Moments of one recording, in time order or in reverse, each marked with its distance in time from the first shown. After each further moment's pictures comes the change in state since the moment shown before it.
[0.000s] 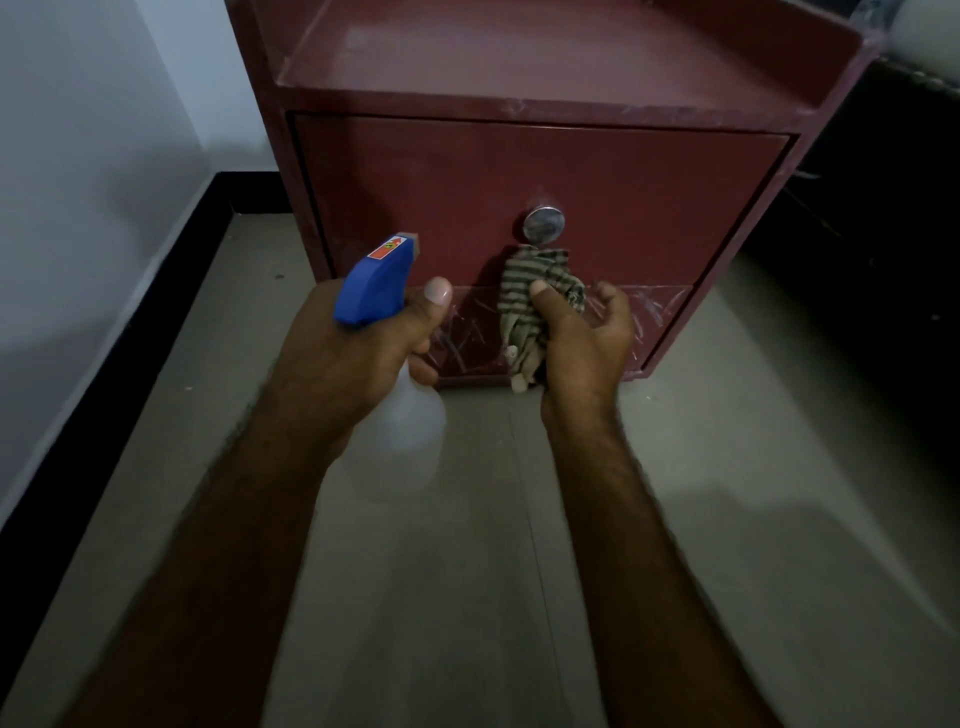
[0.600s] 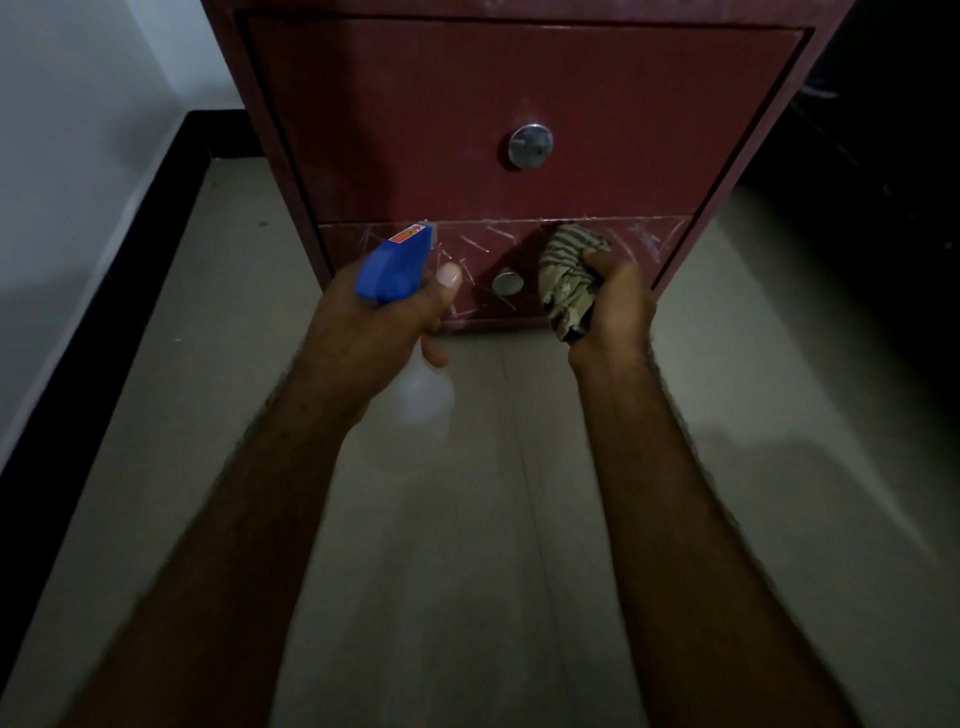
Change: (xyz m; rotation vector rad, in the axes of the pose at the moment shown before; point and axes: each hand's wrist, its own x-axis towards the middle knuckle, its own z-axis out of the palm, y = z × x) left_hand -0.004 -0.042 0.028 -0.018 -0.053 -0.076; right_hand 0.047 0.023 -0.039 0.251 0.070 0.195
